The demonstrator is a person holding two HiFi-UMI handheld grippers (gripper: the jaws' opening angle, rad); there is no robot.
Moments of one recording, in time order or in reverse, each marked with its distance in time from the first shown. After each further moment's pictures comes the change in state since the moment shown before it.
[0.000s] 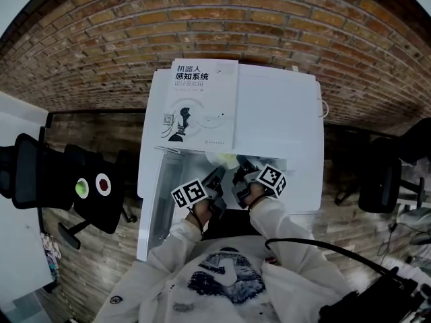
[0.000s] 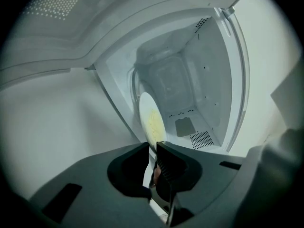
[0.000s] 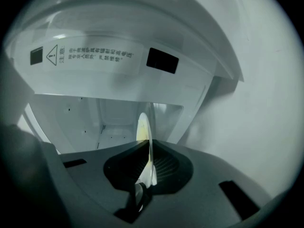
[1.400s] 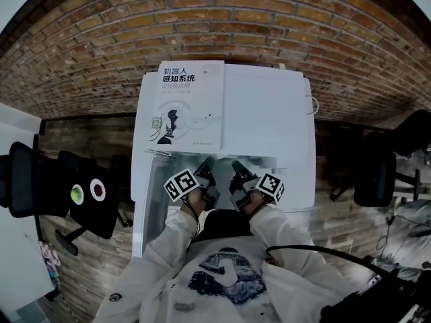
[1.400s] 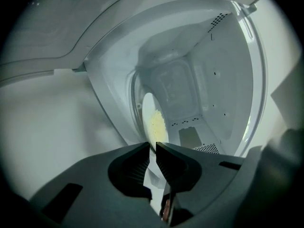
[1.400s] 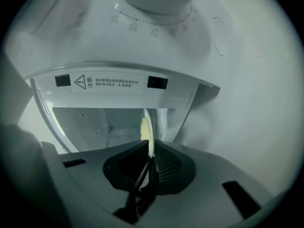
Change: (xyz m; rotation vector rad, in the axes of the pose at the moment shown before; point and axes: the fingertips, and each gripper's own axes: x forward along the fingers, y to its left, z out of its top) left arm 0.026 0.005 0.030 -0.030 -0.059 0.005; right arm -0.033 0.004 -0.003 0.047 0.017 0.054
